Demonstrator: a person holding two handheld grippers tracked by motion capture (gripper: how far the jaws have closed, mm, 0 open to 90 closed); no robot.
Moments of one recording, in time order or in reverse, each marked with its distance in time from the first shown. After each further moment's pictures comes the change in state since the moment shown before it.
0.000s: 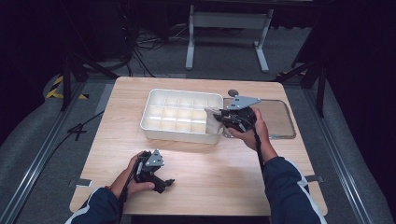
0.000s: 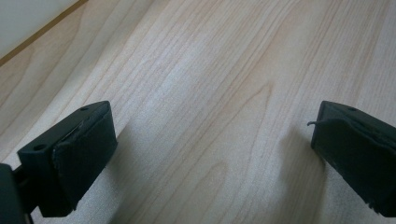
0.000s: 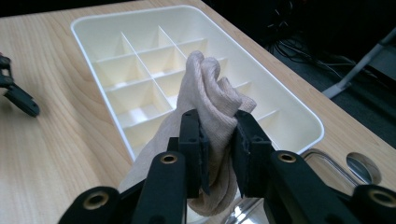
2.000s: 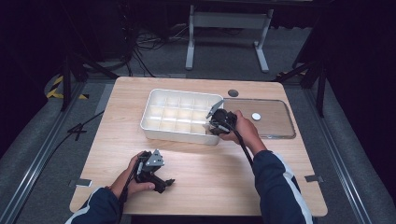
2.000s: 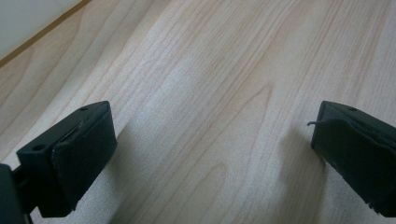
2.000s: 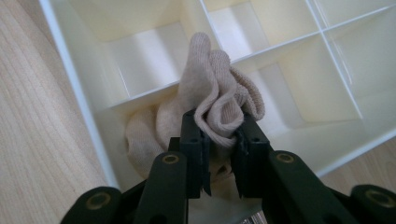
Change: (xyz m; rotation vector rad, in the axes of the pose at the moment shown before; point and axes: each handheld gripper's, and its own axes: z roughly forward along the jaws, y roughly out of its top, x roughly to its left) left arm 0.000 0.000 0.000 0.004 -0.002 -0.006; right arm 0.001 -0.013 0.079 0.511 0.116 -0.109
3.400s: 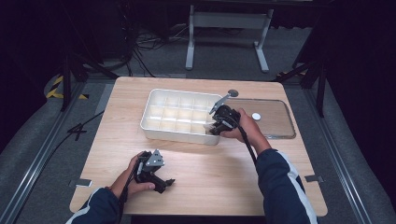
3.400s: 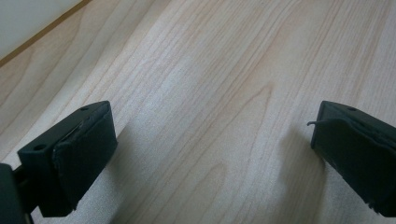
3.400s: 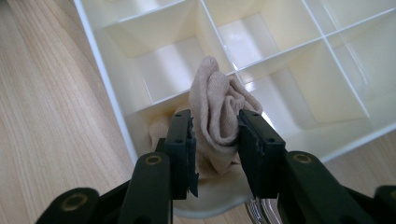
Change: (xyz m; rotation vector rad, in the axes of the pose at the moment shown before) left arm -0.001 0.000 0.000 -0.003 0.000 -0.004; right arm -0.007 -0.003 -0.016 -0.059 0.094 0.056
